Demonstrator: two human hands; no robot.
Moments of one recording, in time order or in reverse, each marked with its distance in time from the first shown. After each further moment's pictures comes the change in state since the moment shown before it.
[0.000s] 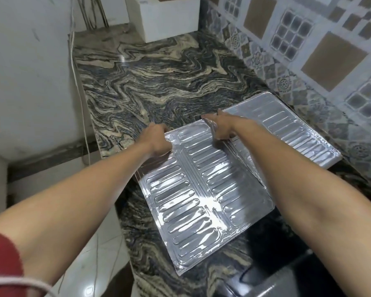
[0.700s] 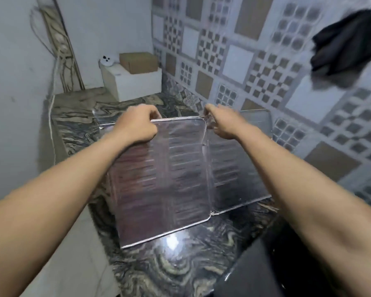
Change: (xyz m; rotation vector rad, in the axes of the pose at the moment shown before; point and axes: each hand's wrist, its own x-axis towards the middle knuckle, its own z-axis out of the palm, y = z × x) left_hand -0.056 0.076 -0.165 -0.103 0.334 0.410; right_hand -0.160 0.012 -0.120 0.023 0.608 0.052
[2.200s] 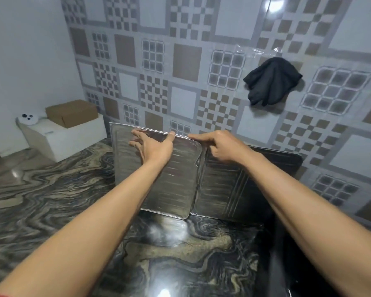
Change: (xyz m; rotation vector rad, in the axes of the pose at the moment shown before) left_hand 0.115 0.105 0.056 -0.766 -0.032 -0.301; right_hand -0.025 0.029 -0.069 0.101 0.165 0.241
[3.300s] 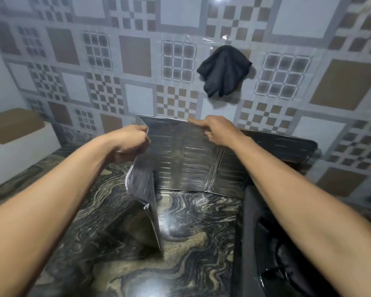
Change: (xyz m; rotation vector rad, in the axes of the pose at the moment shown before) left_hand -0.004 0.058 0.009 0.226 -0.714 0.110; right_hand -0.010 0.112 -0.019 -0.129 0.129 0.152
